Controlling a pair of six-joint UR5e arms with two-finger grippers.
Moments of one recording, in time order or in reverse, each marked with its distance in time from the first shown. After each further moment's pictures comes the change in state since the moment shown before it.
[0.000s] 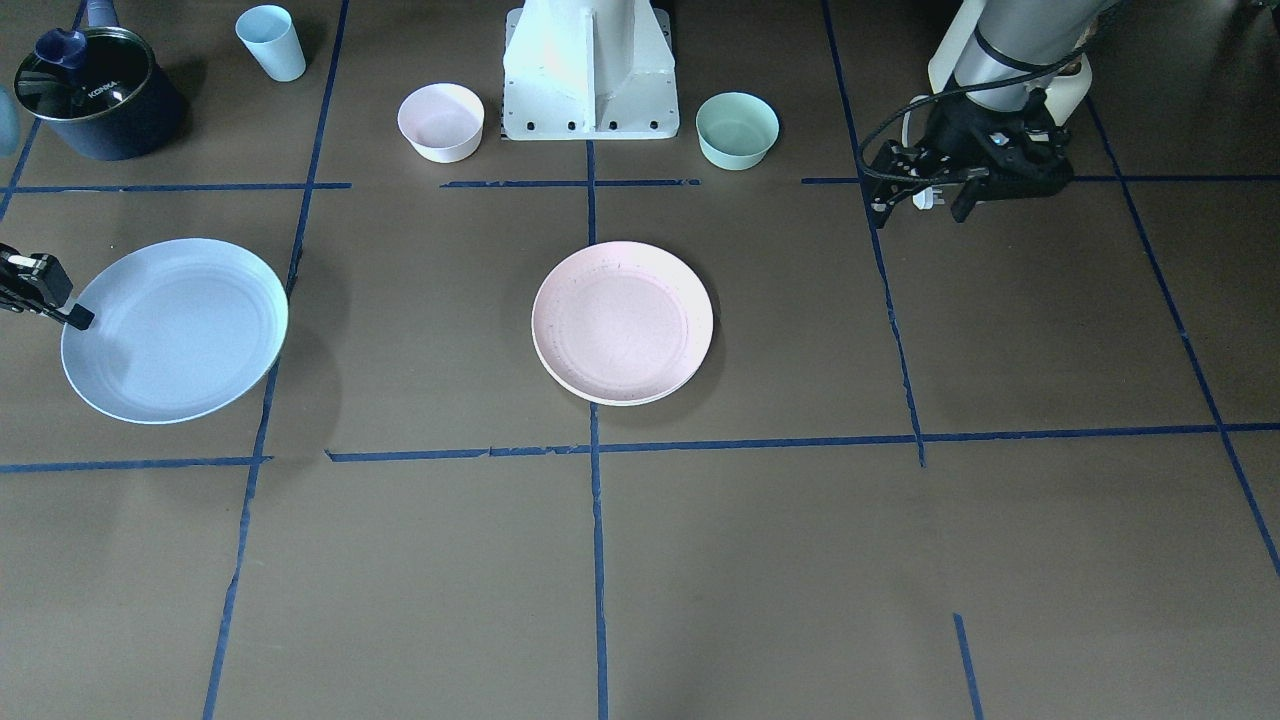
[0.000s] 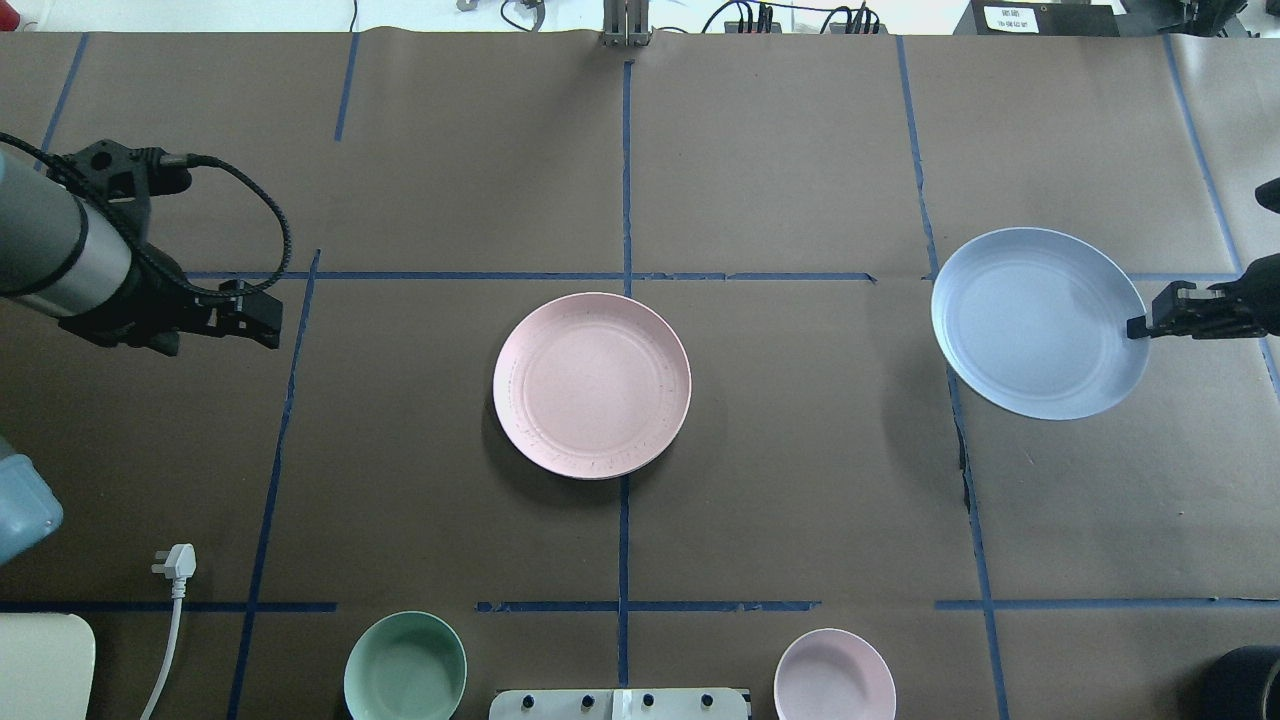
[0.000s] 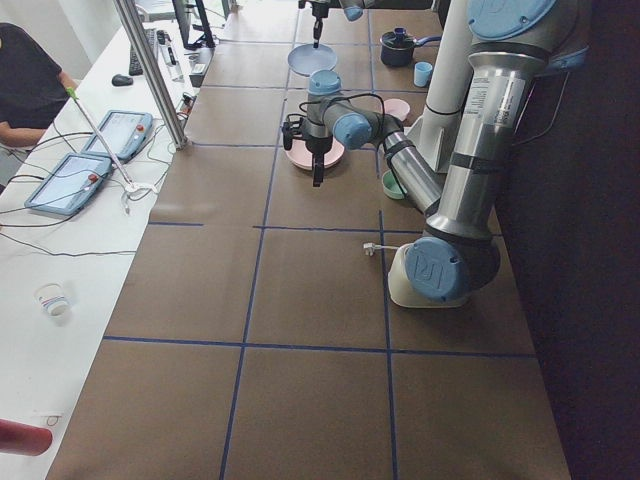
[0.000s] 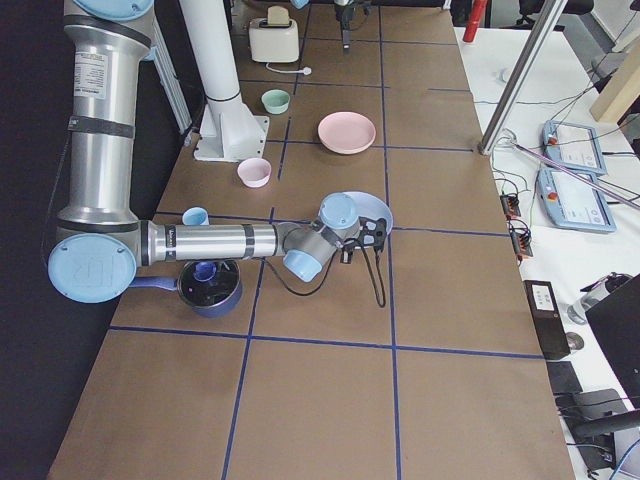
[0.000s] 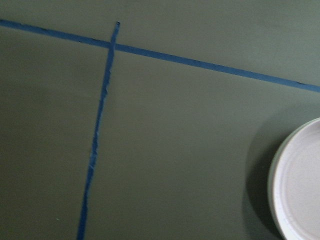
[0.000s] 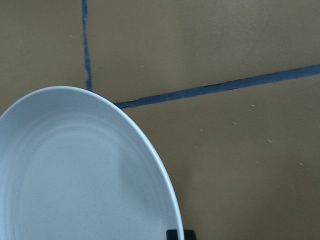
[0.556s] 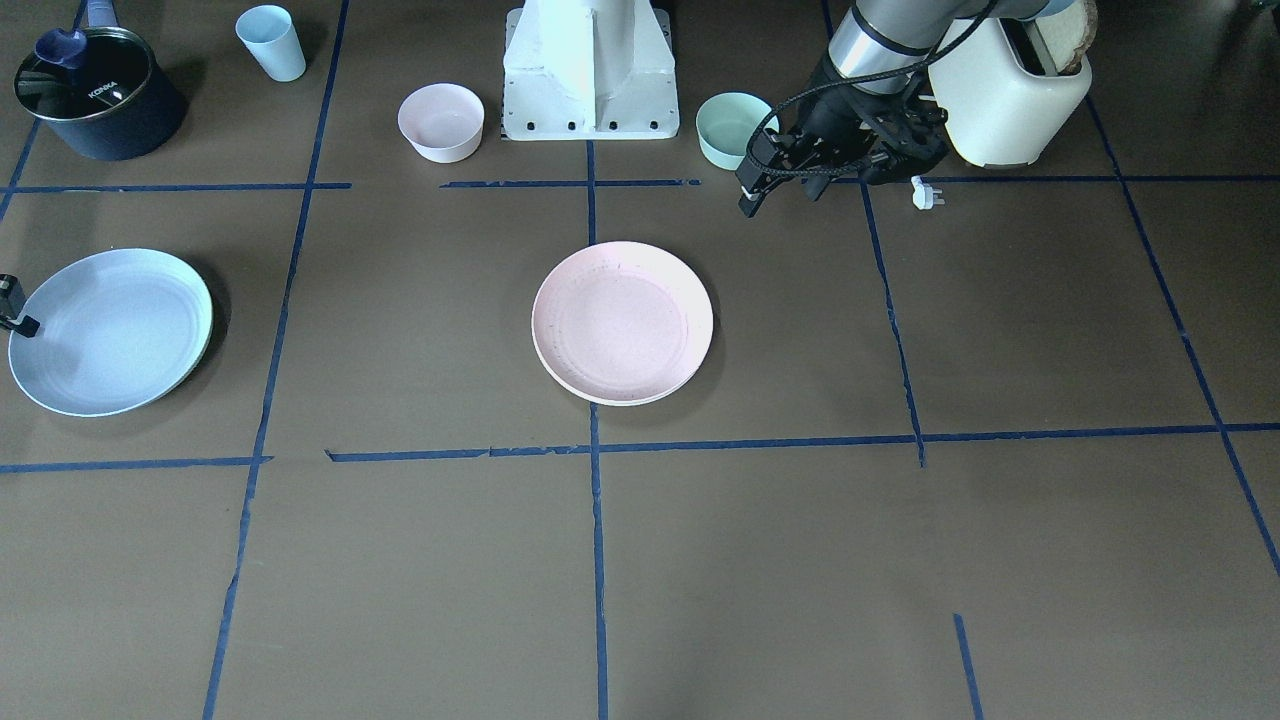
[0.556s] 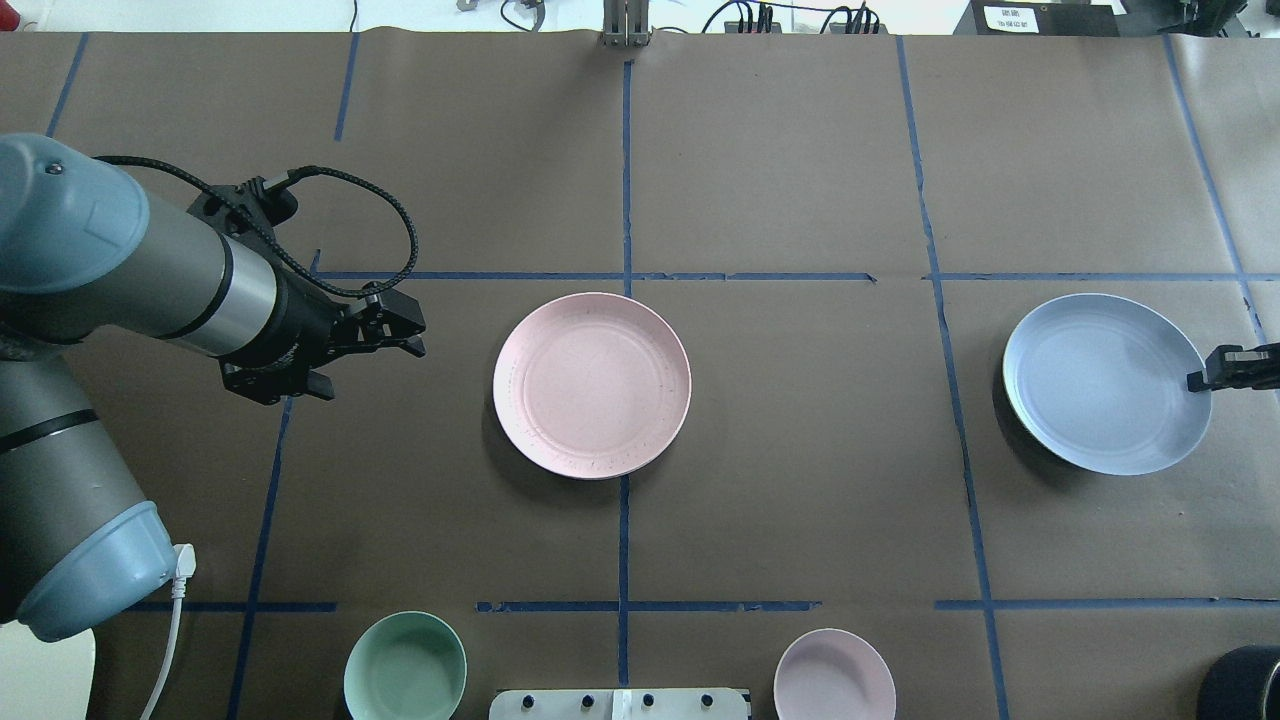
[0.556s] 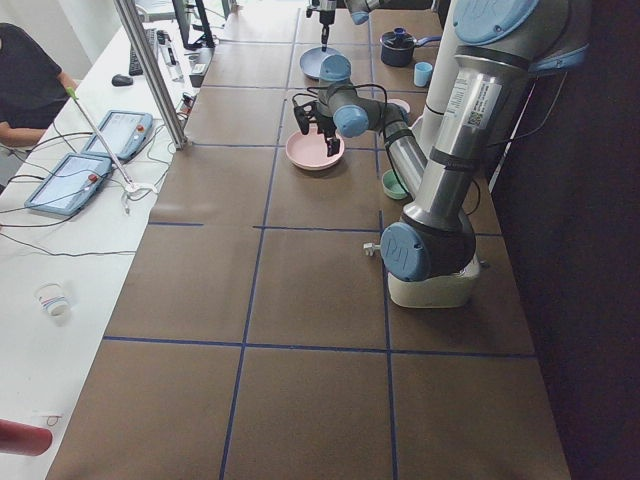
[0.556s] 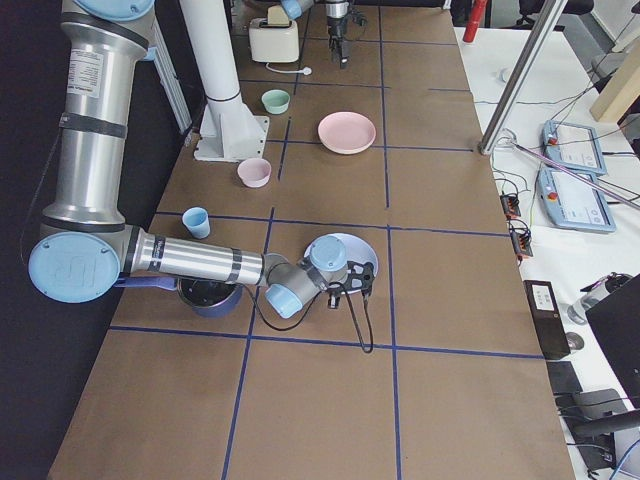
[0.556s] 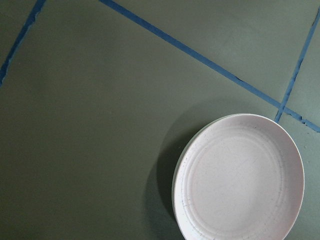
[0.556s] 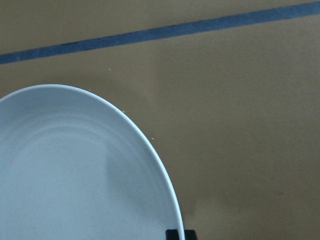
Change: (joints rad) left arm 0.163 -0.148 0.025 -0.111 0.036 -0.517; right arm -0.002 -0.088 -0.137 0.015 -0.053 -0.201
